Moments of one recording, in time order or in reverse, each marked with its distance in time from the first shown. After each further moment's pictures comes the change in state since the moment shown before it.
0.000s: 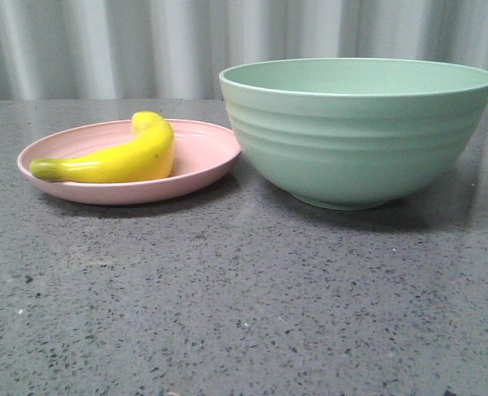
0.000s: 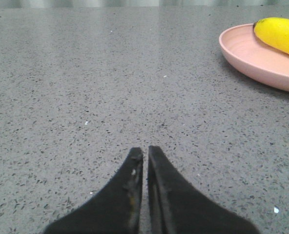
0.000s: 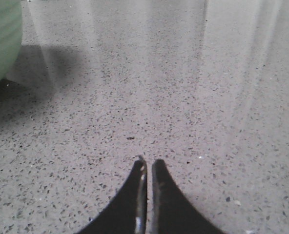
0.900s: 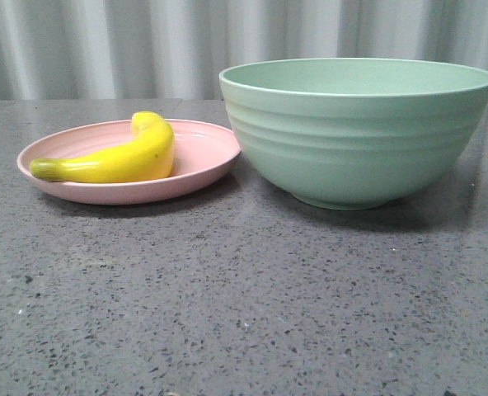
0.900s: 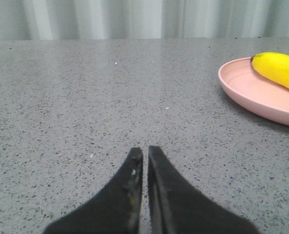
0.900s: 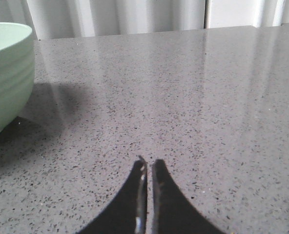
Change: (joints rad) left arm 0.000 0.000 0.000 0.000 -0.100 0.000; right arm 0.000 0.000 0.000 0.034 -0.111 0.002
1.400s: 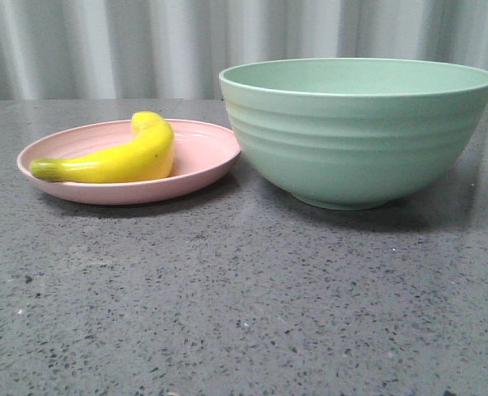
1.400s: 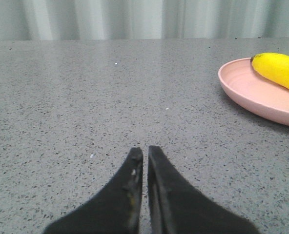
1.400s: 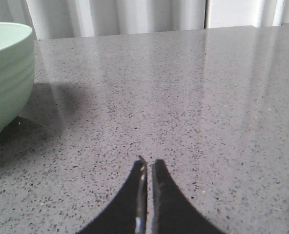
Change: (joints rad) left arm 0.000 0.000 0.000 0.000 -0.001 0.000; right arm 0.000 0.000 0.000 0.000 0.000 0.000
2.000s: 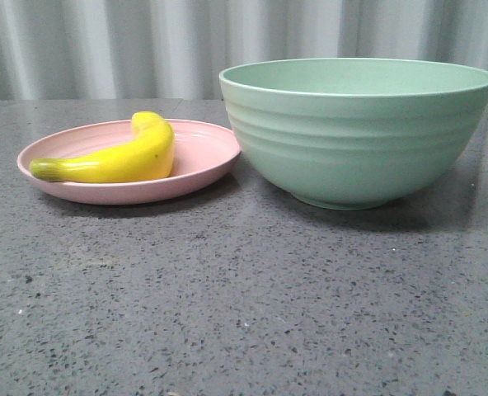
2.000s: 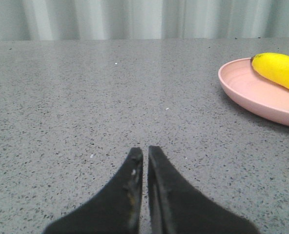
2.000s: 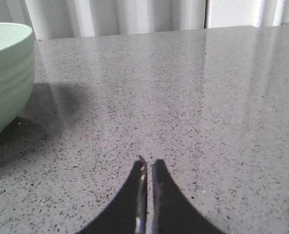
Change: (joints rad) left arm 0.000 0.000 0.000 0.000 -0.001 0.000; right arm 0.000 0.000 0.000 0.002 -0.002 0.000
